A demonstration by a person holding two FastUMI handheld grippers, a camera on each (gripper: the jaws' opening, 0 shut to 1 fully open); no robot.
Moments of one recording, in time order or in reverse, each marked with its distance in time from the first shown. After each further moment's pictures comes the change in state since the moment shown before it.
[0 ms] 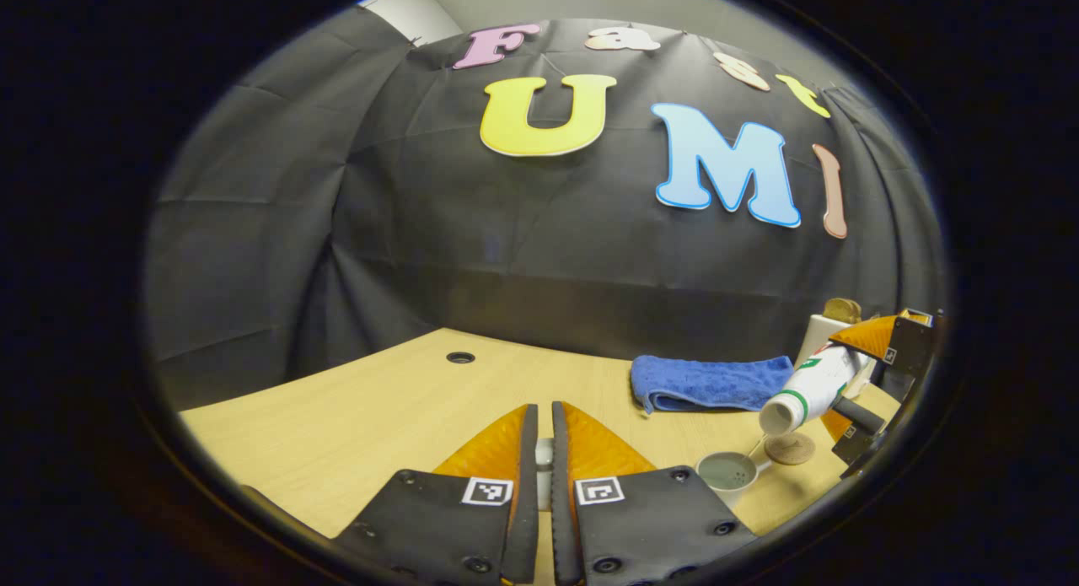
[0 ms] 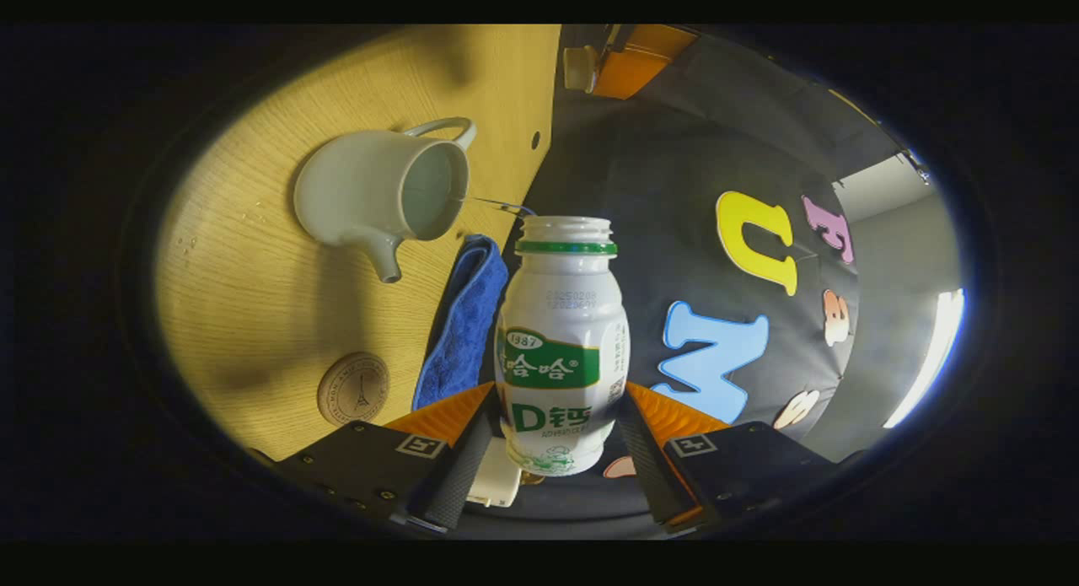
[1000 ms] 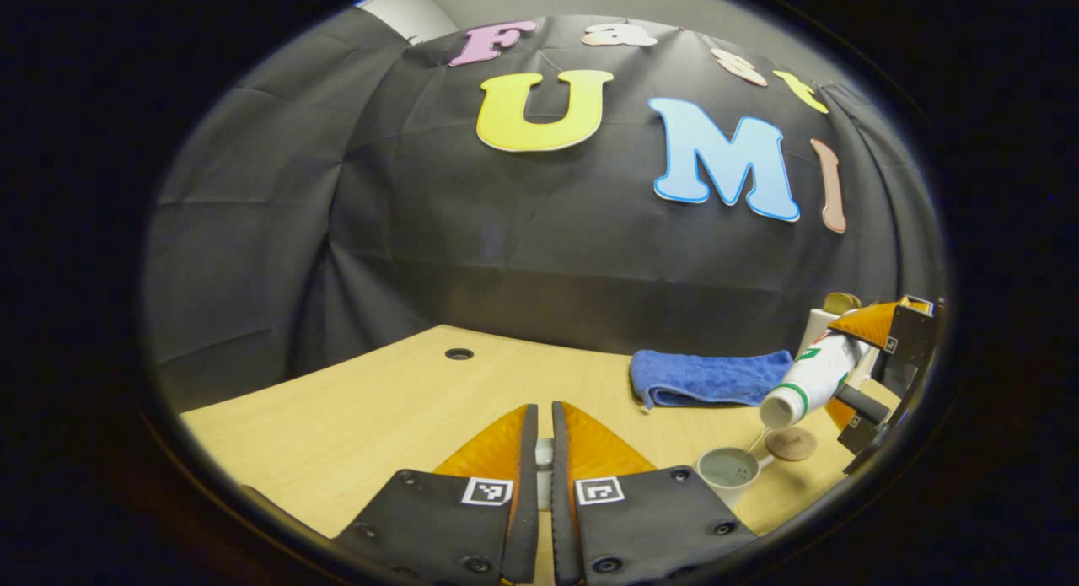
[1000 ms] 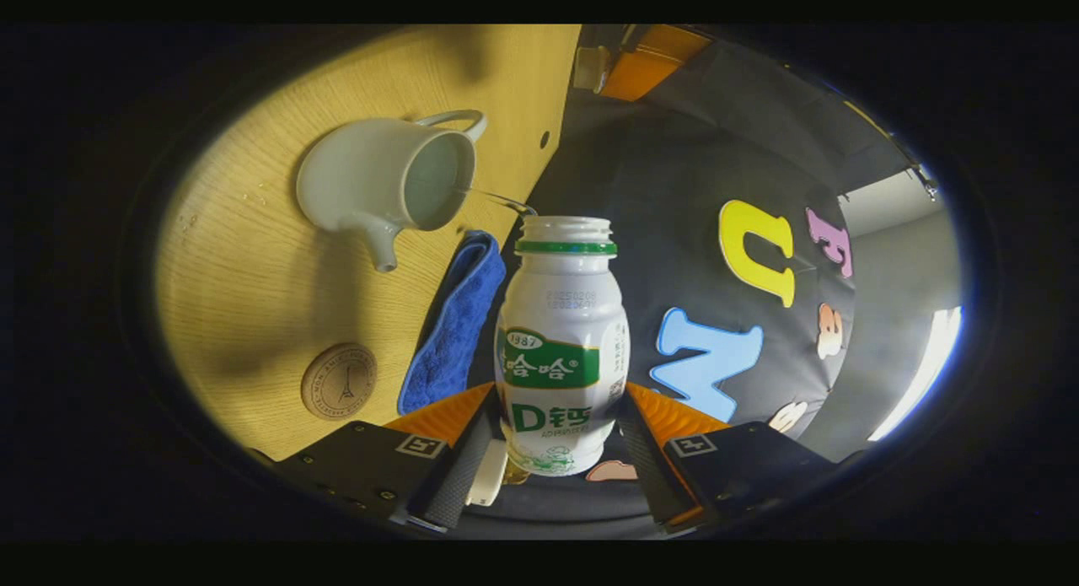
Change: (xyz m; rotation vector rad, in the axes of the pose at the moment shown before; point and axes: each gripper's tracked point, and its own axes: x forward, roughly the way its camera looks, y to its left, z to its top) left arm 0.000 -0.001 -0.003 0.011 0.019 -0.002; right arm 0.004 -0.005 -0.002 -0.062 -0.008 -0.013
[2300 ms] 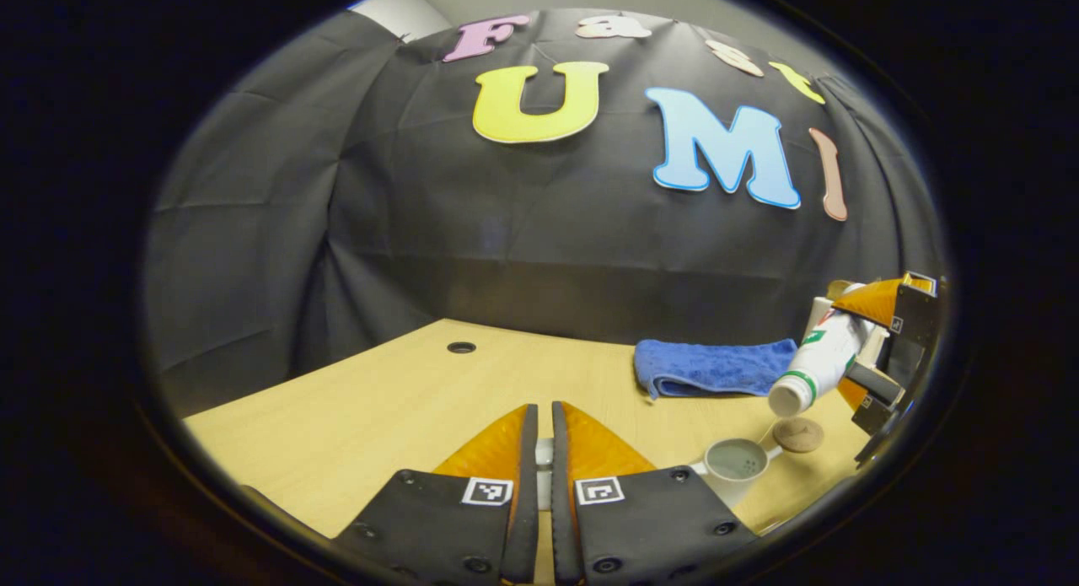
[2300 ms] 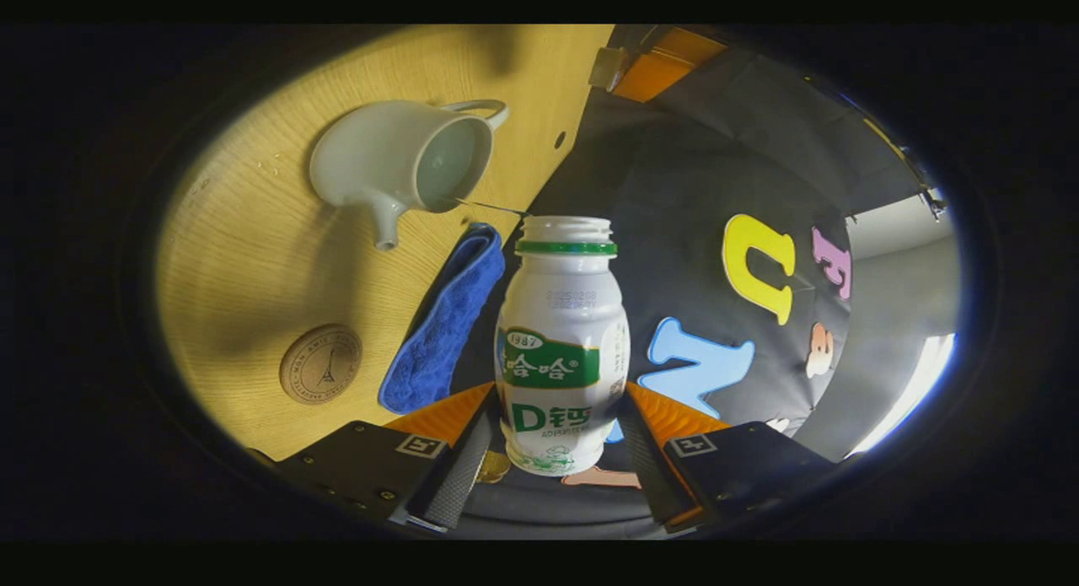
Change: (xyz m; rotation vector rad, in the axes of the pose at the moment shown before) left arm 0.004 0.000 -0.009 0.026 0.034 0.010; right arm 0.008 -0.010 -0.004 -0.088 -0.016 -0.012
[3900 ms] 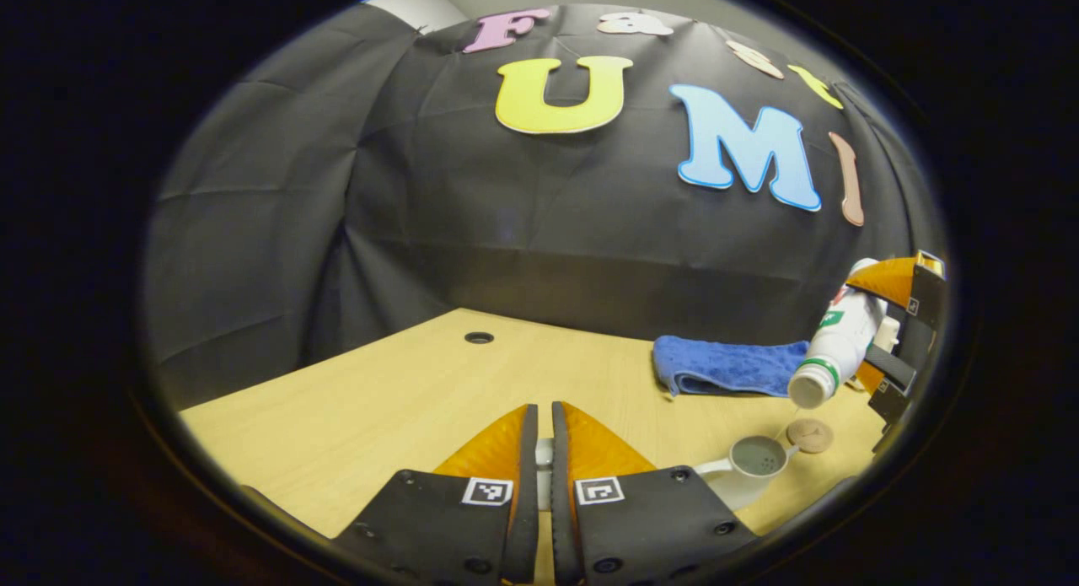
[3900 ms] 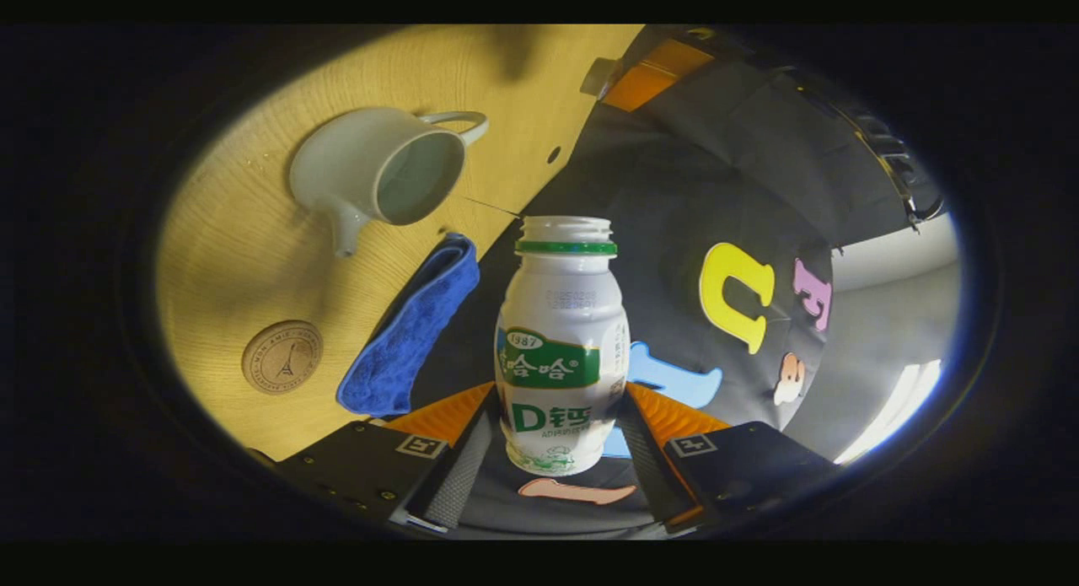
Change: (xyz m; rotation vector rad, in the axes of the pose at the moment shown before) left arm 0.004 0.020 -0.011 -0.047 0.023 0.047; right arm 0.002 -0.037 0.017 -0.110 -0.076 -0.077
